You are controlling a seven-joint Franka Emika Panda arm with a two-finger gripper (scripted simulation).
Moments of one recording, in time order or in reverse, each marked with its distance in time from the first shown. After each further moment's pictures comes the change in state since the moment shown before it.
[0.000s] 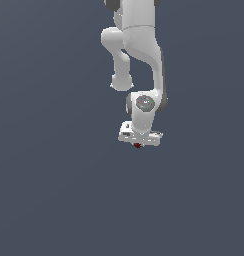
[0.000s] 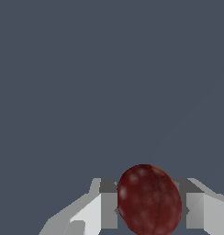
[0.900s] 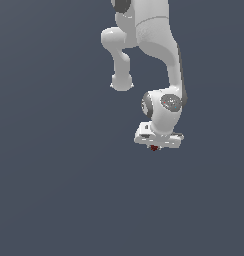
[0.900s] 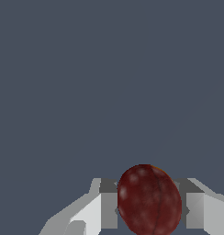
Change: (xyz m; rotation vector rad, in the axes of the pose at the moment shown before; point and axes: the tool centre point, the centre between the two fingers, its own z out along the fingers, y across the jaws) arm 0.020 -0.079 -0.031 0.000 0.000 0.000
